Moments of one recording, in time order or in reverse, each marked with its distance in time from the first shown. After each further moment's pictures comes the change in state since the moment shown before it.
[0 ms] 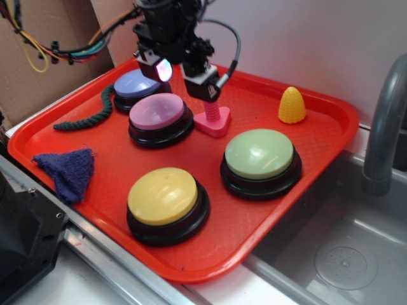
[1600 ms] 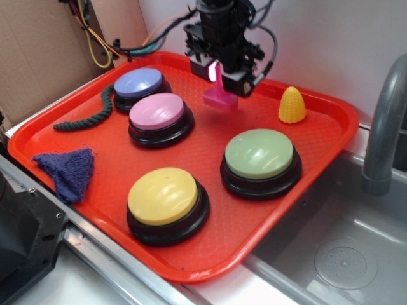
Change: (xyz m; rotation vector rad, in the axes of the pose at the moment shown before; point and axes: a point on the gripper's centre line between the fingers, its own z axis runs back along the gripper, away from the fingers) arm 0.043 -0.023 0.003 0.032 -0.007 -0.013
